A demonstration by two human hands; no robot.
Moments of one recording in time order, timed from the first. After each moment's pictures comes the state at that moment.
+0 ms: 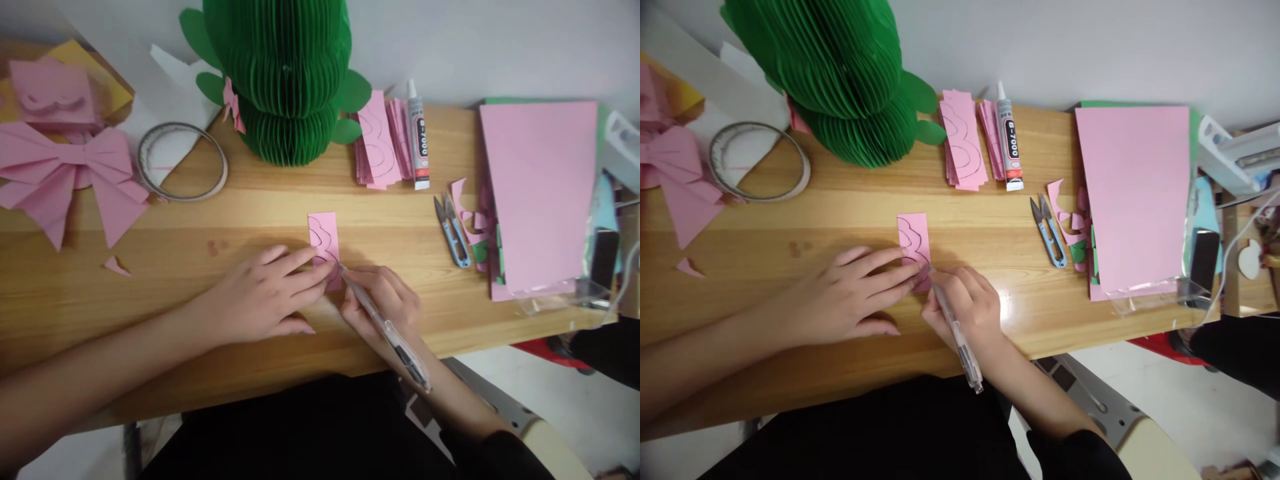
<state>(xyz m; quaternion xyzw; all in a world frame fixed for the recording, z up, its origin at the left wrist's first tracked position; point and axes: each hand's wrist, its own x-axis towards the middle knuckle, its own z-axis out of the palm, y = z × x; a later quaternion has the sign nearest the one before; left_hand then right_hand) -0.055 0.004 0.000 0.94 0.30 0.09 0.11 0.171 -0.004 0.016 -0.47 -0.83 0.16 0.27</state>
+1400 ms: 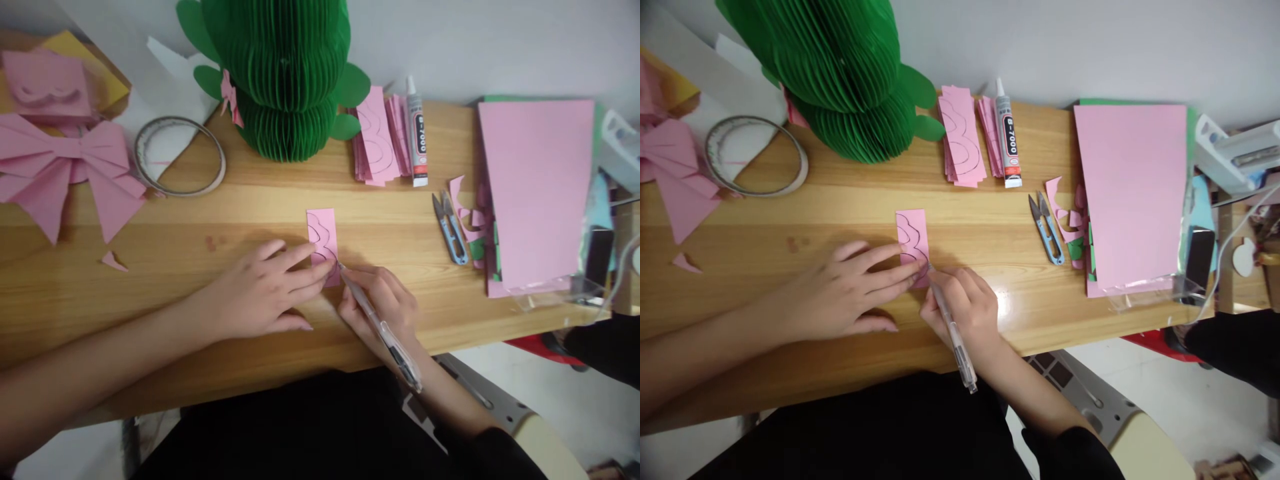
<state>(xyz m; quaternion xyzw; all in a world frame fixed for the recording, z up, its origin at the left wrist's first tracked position) -0.054 0.005 0.000 0.95 0.29 0.09 0.08 0.171 -0.008 0.014 -0.45 -0.83 0.12 0.29</state>
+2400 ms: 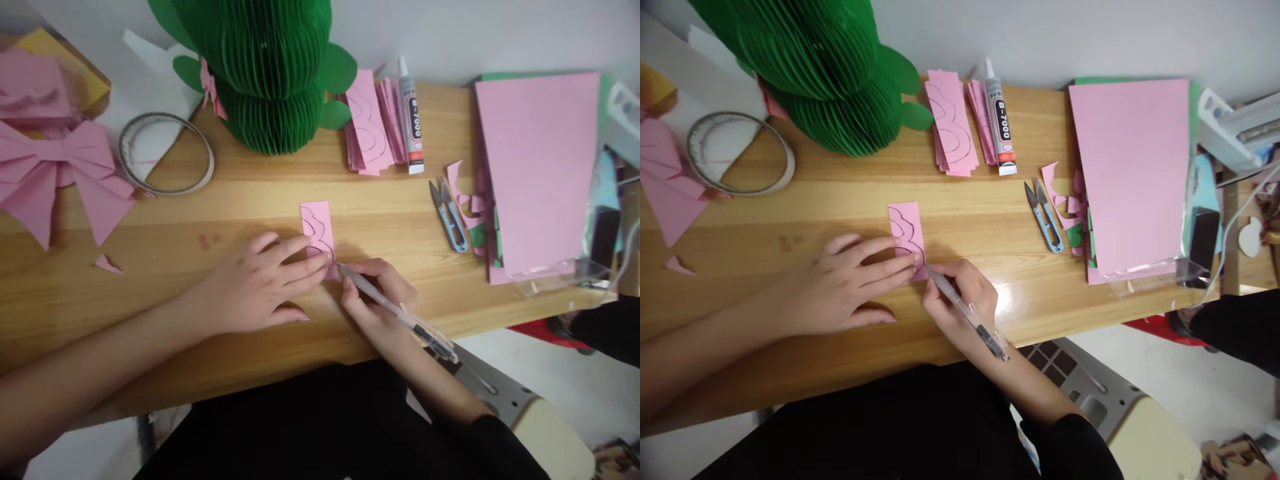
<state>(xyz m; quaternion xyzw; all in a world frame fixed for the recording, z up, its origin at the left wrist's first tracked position) -0.056 0.008 0.002 0.95 0.29 0.09 0.10 0.166 -0.019 0.012 -0.57 -0.71 0.24 0.34</state>
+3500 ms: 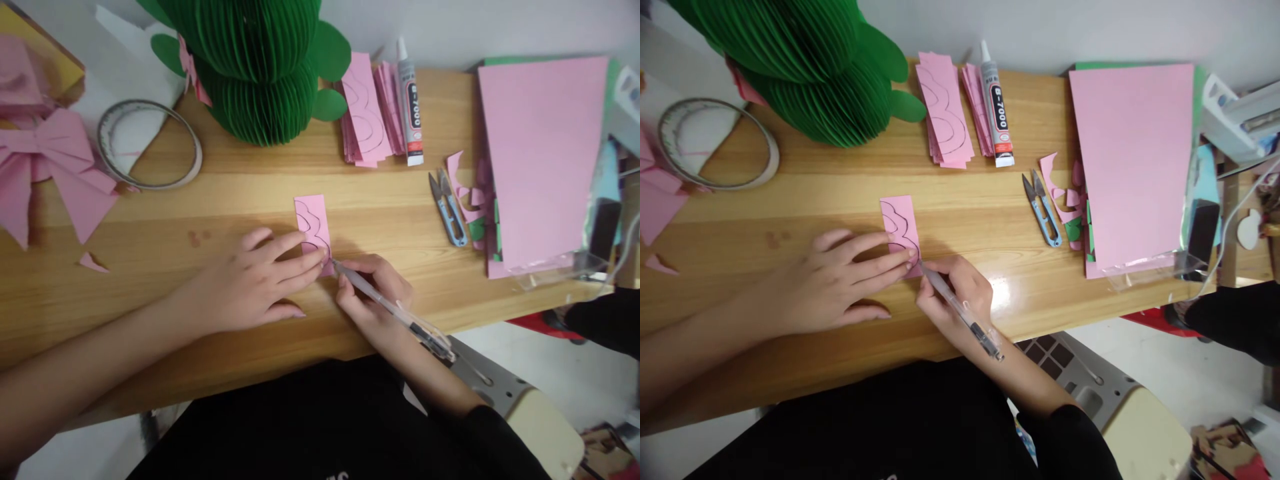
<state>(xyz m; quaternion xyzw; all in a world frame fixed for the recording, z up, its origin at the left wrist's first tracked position) -0.057 0.009 0.002 0.95 0.28 0.09 0.09 0.168 -0.021 0.011 -0.56 -0.73 0.23 0.32</state>
